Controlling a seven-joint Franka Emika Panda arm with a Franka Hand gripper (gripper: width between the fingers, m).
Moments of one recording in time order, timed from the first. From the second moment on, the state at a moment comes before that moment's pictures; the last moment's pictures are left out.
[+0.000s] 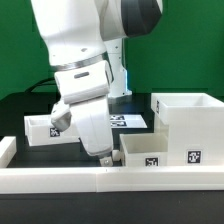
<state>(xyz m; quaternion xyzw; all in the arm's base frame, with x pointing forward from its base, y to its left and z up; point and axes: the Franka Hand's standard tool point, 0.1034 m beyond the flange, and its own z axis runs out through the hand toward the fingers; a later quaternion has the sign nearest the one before) 0.589 -0.037 0.022 -0.70 -0.70 -0.08 0.10</state>
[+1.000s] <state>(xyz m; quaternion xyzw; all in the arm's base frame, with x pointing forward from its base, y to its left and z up) 0.596 0.003 0.020 -0.71 -0.69 -0.08 0.07</state>
